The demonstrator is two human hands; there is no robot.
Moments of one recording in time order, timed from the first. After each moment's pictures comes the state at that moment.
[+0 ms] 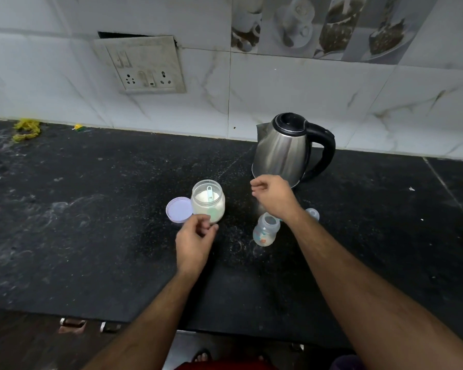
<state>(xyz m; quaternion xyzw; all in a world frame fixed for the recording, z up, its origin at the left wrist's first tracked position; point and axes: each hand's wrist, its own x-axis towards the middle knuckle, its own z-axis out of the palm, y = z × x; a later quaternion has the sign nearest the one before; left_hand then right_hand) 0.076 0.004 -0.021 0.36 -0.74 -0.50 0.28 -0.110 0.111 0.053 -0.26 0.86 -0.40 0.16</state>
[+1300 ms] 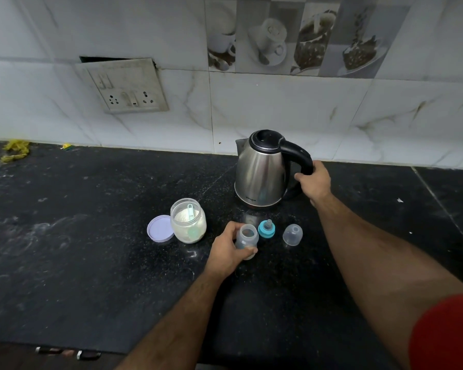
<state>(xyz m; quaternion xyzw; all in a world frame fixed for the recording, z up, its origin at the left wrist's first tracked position) -0.011 0.060 -0.020 0.25 -0.79 -0.56 0.07 -0.250 0.178 0.058 -0.05 0.85 -0.52 0.05</state>
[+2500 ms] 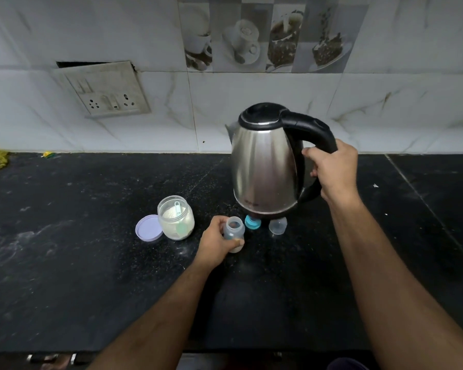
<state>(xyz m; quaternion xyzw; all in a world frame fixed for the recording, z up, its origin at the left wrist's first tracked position) -0.011 0.062 -0.019 0.26 -0.77 -0.57 0.07 -0.159 0.239 0.168 -0.09 0.73 -0.67 -0.03</state>
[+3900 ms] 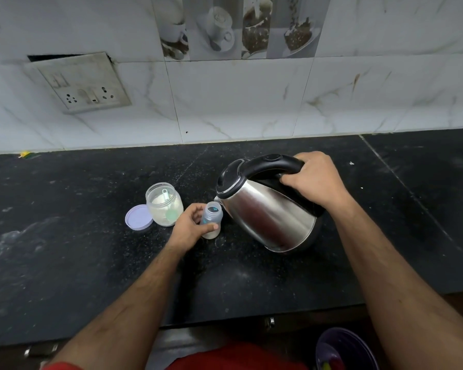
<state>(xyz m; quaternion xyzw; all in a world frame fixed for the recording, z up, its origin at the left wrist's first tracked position) 0.018 0.037 -0.013 0.21 -0.73 -0.64 0.07 -0.100 0.282 0.159 -0.20 0.91 -0.36 0.00</state>
